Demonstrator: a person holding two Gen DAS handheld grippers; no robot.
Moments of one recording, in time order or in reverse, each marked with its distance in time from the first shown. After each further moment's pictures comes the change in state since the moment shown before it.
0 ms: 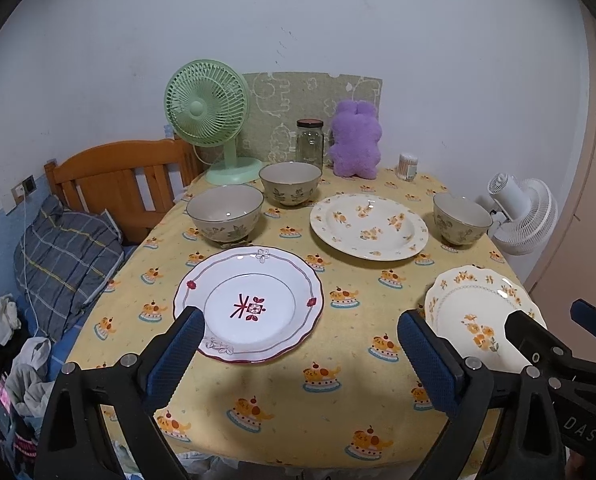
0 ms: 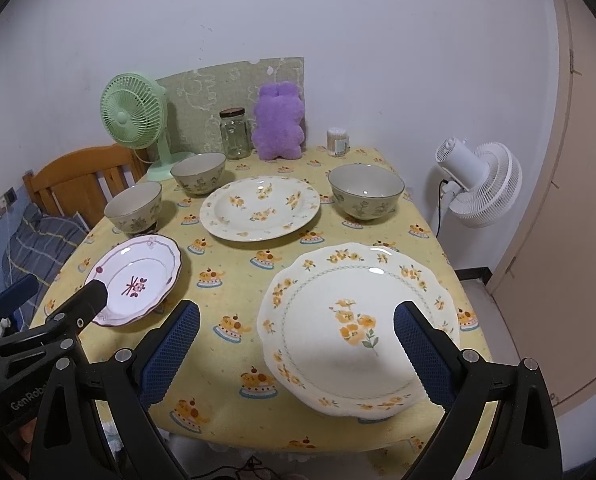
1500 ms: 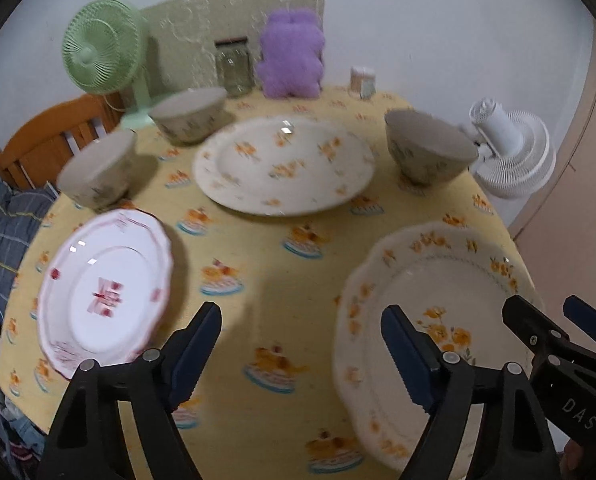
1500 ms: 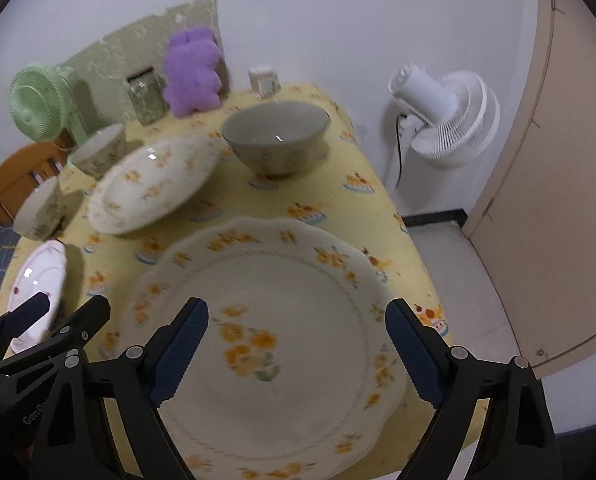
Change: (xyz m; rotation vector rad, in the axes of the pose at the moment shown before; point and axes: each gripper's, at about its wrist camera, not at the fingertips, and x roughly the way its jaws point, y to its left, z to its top) left arm 0.123 -0.115 0.007 0.067 0.287 -0.072; right arm 0.104 -0.105 0.015 0.122 0.221 -0.102
